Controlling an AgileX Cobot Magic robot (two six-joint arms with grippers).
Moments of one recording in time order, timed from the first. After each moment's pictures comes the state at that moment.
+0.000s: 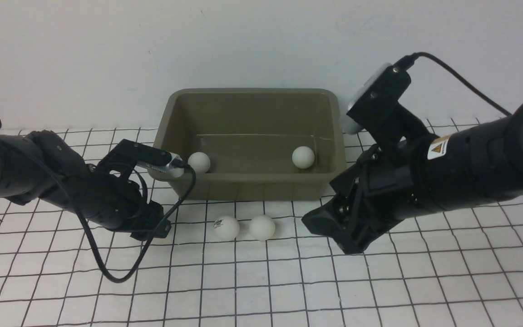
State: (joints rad) right arm 0.56 1.41 -1.03 0.55 0.67 -0.75; left arm -0.07 1.77 -1.01 -0.66 0.59 0.88
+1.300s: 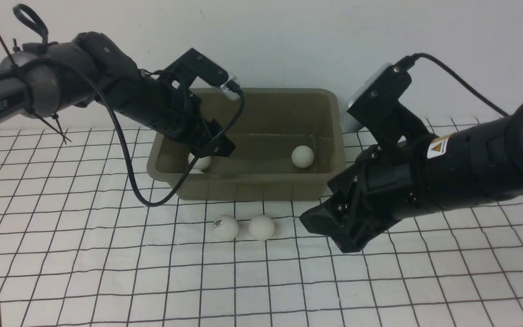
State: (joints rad) right arm 0.56 1.41 -1.03 0.58 0.67 -0.75; left arm -0.17 1.98 -1.59 -0.63 0.79 0.99
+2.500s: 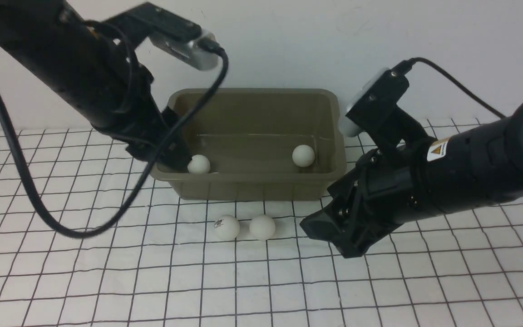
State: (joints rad) right arm 0.56 1.41 -1.03 0.58 0.70 -0.75; left arm -0.37 1.53 -1.18 -0.32 1.19 0.41
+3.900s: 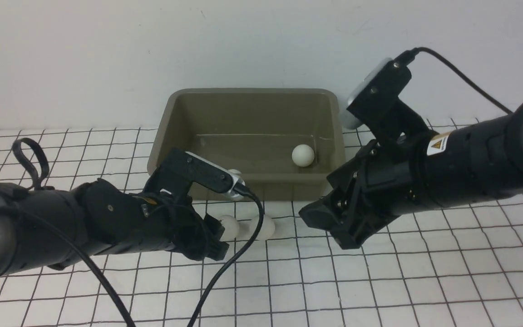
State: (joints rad) right arm 0.56 1.41 -1.03 0.58 0.65 -0.78; left arm -0.44 1.73 -0.84 -0.84 0.06 0.84
